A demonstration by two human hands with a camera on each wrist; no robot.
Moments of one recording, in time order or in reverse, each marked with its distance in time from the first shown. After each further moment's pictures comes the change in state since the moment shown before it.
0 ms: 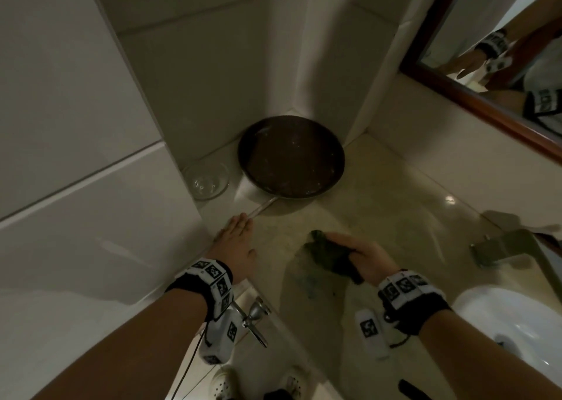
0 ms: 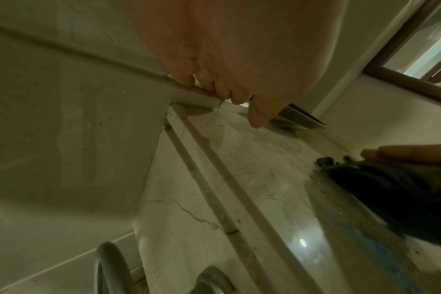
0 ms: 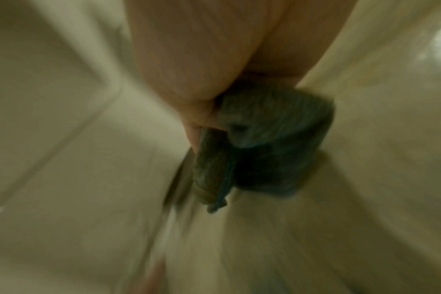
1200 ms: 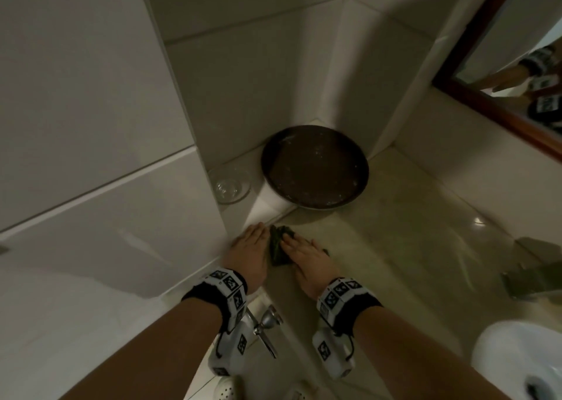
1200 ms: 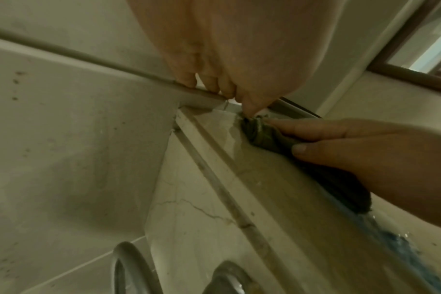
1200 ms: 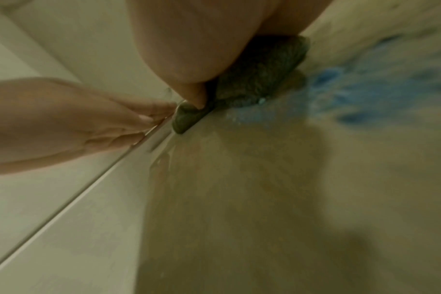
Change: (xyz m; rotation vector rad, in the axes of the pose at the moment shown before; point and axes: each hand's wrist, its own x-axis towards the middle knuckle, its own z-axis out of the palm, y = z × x) left_hand 0.002 -0.006 0.017 0.017 0.221 0.035; right_hand 0.053 -0.048 0.093 -0.646 -0.096 -0.386
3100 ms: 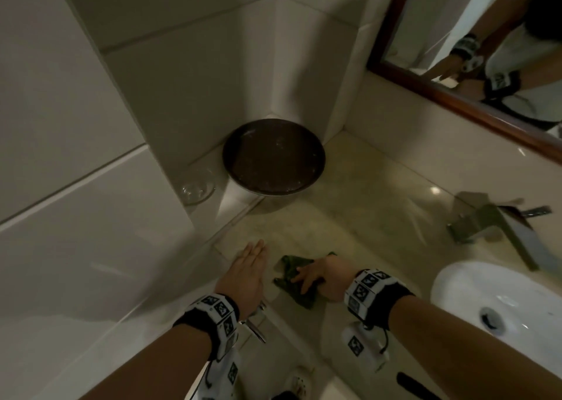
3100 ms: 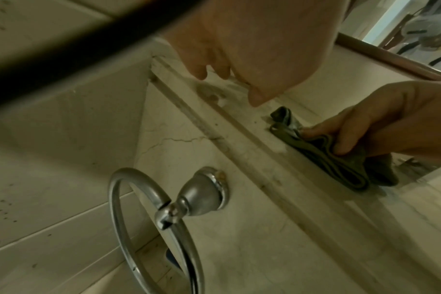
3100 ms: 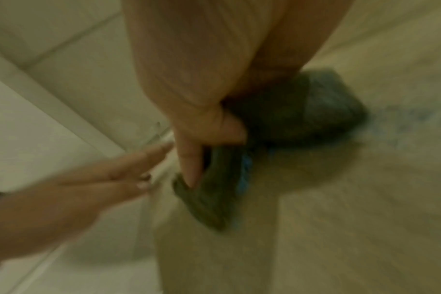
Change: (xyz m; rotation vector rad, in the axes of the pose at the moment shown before) left_hand -0.044 0.034 0.022 -0.022 -0.151 0.227; right_hand -0.082 0.039 -0.013 0.383 -0.279 0.043
